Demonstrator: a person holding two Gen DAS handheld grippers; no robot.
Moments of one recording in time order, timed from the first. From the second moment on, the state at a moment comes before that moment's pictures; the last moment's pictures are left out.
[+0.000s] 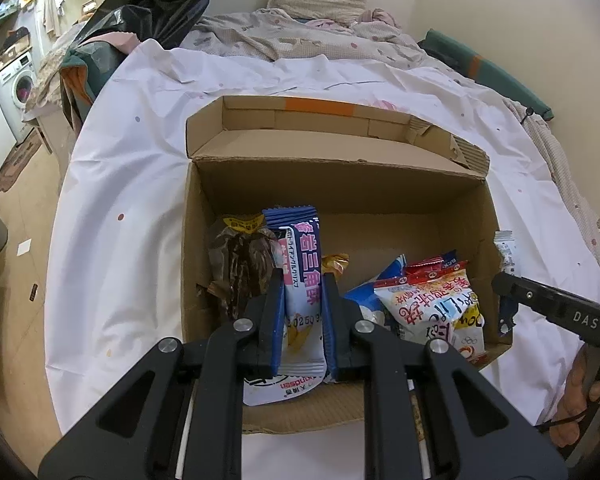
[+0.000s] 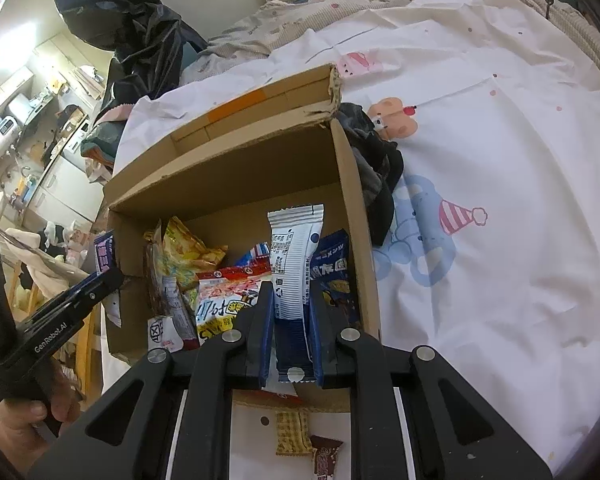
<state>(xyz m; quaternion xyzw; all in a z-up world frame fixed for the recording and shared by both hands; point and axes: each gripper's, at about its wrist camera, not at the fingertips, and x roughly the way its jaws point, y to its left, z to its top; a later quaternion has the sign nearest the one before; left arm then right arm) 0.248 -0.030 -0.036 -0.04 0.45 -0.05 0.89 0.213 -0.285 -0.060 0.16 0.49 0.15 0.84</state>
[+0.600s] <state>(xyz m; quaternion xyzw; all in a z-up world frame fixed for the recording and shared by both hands) 0.243 -0.035 -0.031 -0.04 0.44 -0.06 0.90 0.214 -0.285 -0.056 0.17 0.48 0.16 0.84</state>
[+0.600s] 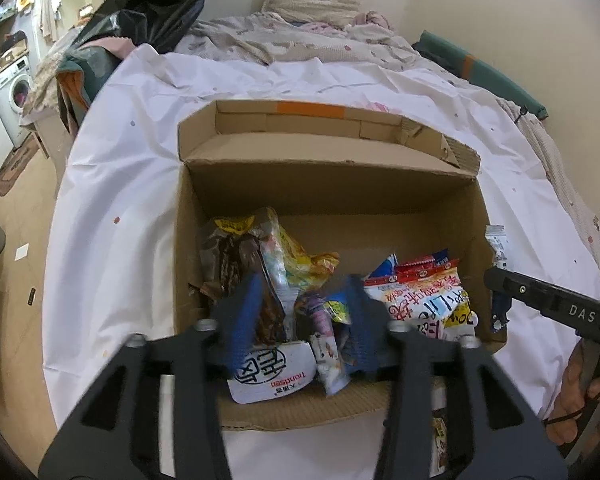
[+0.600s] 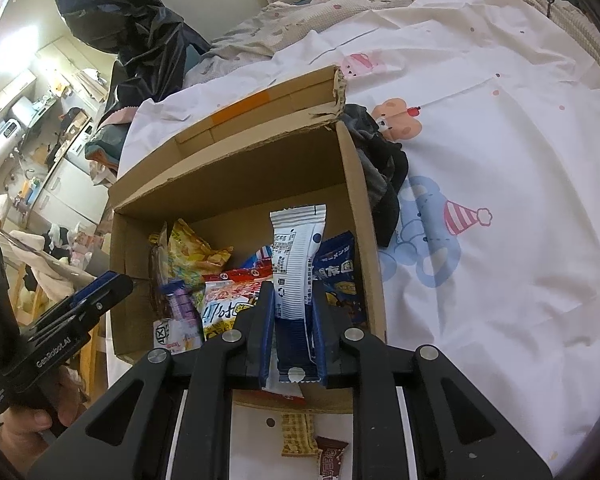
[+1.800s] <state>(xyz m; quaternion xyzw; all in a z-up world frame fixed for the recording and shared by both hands) 0.190 -0.015 -0.014 -0.05 0.42 -0.03 0.91 0.164 -0.298 -0.029 0.19 0.45 0.15 0.86</state>
